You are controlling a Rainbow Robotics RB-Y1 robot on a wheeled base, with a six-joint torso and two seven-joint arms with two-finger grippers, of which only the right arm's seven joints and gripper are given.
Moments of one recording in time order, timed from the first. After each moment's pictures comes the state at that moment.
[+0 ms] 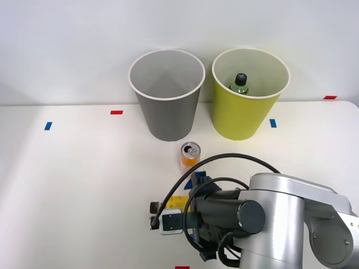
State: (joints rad) arm -0.54 -0.64 1.00 -2.33 -0.41 1.46 1.92
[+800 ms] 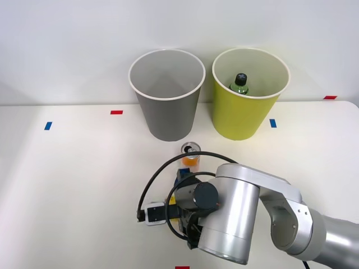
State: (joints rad) arm -0.58 -0.47 1.00 -2.08 -0.37 1.46 2.04
